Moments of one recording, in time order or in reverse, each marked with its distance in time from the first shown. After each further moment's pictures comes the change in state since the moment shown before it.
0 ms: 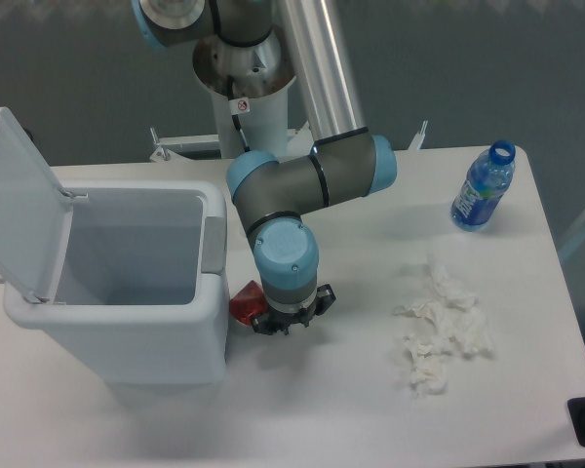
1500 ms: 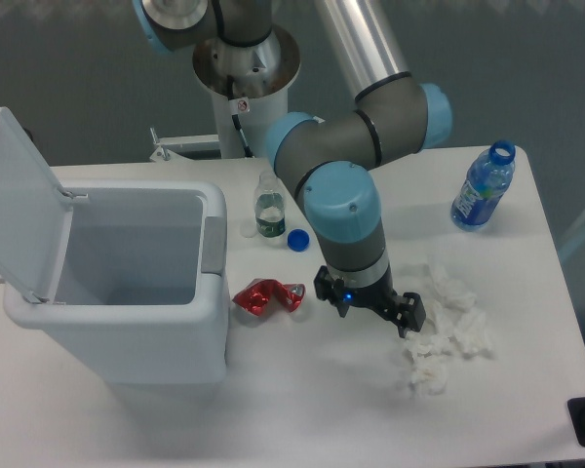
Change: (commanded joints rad) arm 0.109 0.077 0.144 0.011 0.103 1.127
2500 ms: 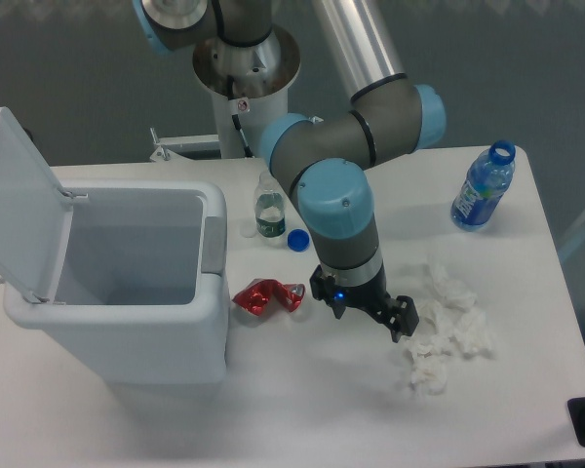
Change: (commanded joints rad) arm -0.067 0.005 -0.037 0.058 -0.018 0.007
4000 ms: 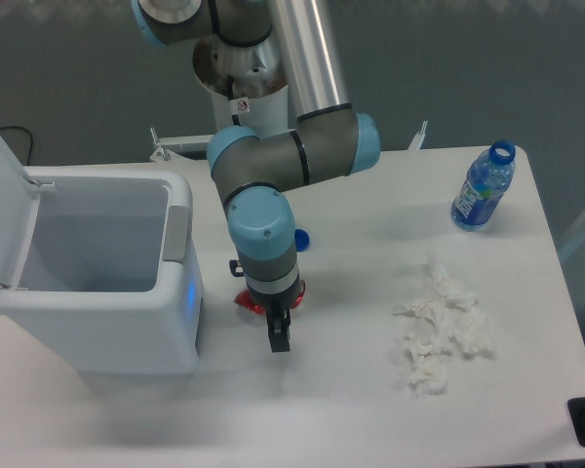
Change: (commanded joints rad) arm -0.032 0.000 -0.187 -0.024 -0.092 0.835
